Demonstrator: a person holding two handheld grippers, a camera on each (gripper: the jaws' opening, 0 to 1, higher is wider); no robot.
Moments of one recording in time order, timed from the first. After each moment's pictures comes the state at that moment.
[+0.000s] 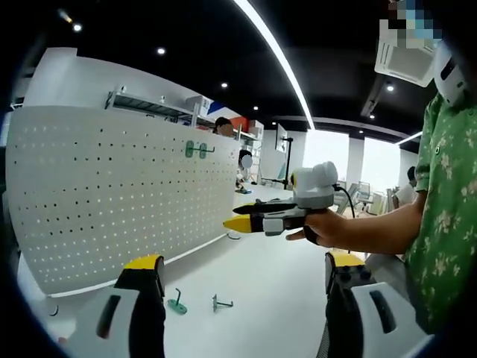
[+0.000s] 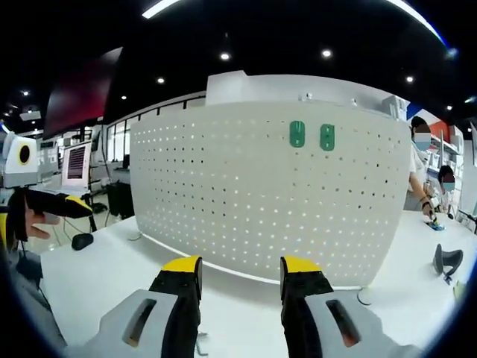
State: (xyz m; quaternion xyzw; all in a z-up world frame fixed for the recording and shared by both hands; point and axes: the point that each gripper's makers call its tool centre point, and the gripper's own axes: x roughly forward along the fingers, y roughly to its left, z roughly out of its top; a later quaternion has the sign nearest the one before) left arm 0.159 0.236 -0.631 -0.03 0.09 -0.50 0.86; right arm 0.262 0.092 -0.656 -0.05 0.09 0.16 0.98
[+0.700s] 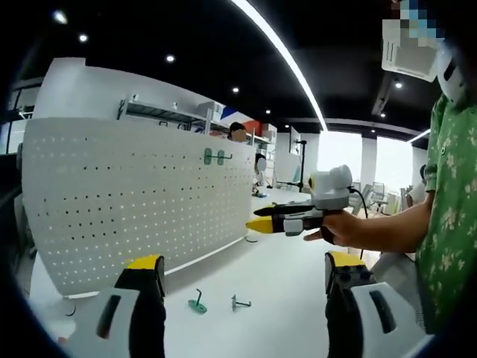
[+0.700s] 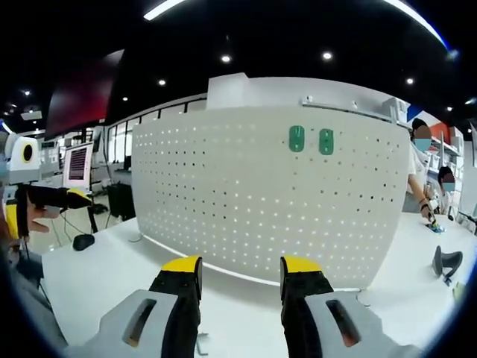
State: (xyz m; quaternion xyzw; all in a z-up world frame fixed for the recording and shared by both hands) left arm 0.171 0.266 -0.623 -0.02 0.07 -0.45 0.89; right arm 0.258 0.092 -0.651 -0.05 0.08 0.16 0.98
